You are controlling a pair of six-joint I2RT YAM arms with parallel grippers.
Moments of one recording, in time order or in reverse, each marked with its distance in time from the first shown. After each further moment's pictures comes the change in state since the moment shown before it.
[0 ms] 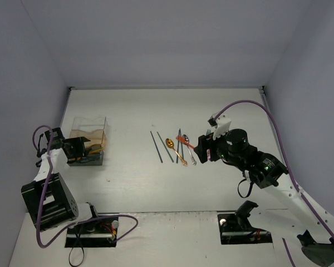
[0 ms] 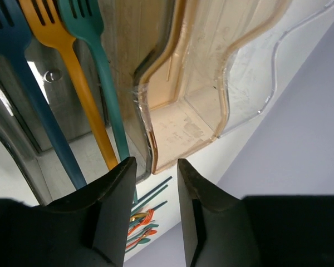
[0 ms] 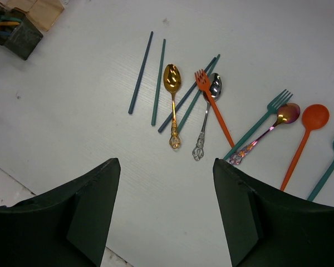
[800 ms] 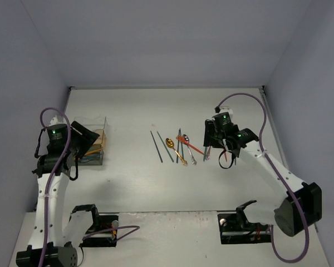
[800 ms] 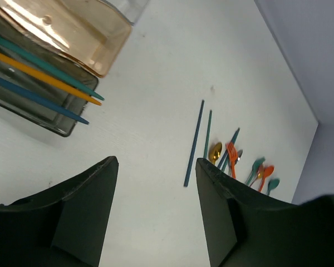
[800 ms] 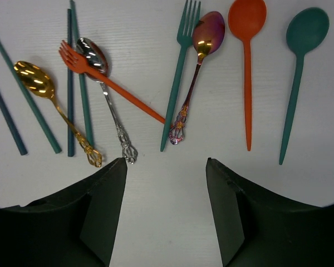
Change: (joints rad) left arm -0.291 -0.479 0.173 -0.318 -0.158 0.590; right arm -0.281 0.393 0.002 -0.018 0.114 0.239
